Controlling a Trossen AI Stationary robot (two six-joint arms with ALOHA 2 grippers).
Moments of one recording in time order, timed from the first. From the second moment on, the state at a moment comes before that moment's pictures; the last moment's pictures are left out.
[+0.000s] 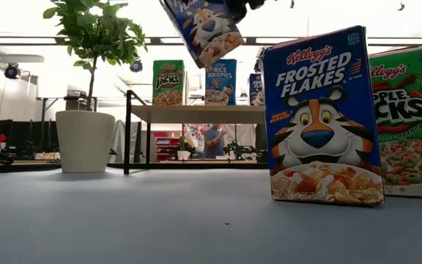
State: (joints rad) left arm -0.39 1.53 1.43 -0.70 -0.72 -0.11; right arm 0.00 1.51 1.22 -0.07 -0.21 -0.28
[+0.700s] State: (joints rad) left arm -0.56 1.36 1.15 -0.40 -0.75 -0.08; right arm -0.50 1.11 0.84 0.03 -0.32 -0.30
